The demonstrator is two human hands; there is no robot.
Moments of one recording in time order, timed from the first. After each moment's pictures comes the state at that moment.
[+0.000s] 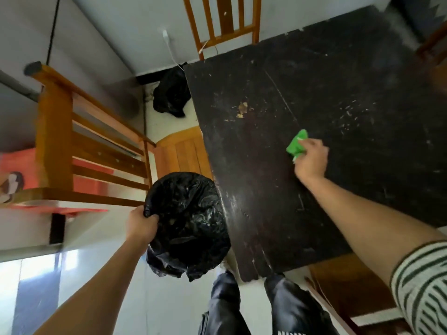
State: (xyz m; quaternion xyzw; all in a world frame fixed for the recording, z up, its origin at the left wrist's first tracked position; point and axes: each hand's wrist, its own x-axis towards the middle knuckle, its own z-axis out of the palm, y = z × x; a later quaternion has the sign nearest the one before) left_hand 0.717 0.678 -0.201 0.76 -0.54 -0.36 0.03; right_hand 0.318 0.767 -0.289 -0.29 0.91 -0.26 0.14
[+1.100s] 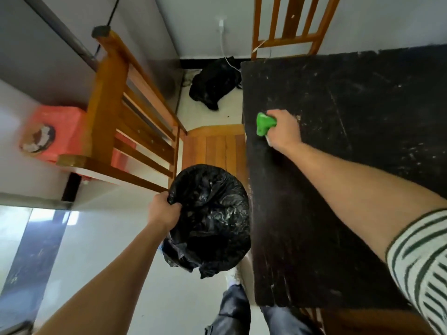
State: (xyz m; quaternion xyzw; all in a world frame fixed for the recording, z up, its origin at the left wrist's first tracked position) left_hand 0.728 0.660 -0.206 0.77 -0.49 -0.40 0.06; right_hand 0.401 0.577 -0.235 -0.52 0.79 -0.24 0.19
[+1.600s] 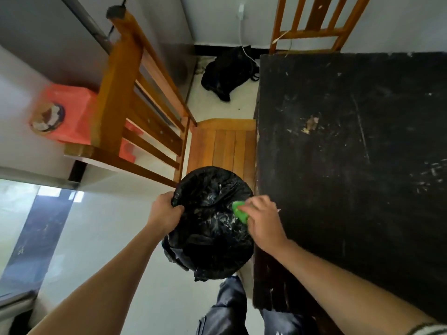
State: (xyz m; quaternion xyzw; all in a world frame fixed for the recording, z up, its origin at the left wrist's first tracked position) left_hand 0.743 0.663 -0.212 0.76 -0.50 -0.41 0.02; right_hand 0.507 0.747 -0.288 -0.68 0.64 -0.23 0.27
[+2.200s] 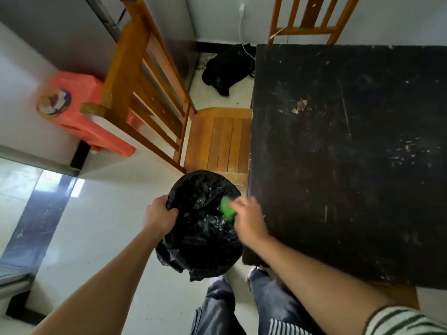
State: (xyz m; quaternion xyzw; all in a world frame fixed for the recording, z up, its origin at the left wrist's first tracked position) left_hand 0.758 0.760 -0.204 0.78 -0.50 -0.37 0.01; right_hand 0.544 0.822 -0.278 -0.62 0.67 -0.21 0.34
